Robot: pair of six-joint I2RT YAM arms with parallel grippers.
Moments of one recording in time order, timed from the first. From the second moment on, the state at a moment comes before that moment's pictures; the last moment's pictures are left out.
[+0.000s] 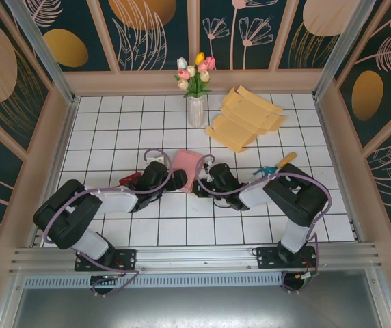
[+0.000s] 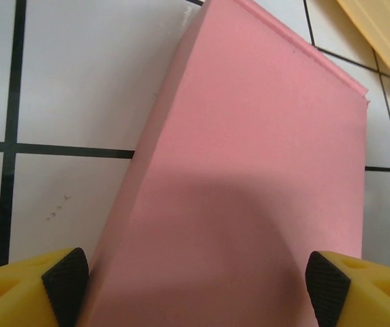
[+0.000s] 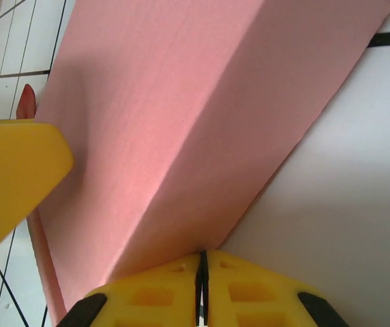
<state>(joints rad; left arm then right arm) -0.69 1.54 0.49 0.38 -0.04 -0.82 0.83 1.76 0.58 0.55 -0.20 0.81</state>
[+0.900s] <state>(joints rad) -0.71 1.20 0.46 0.14 -0.19 -0.88 0.73 1.46 0.68 0.15 0.02 0.48</state>
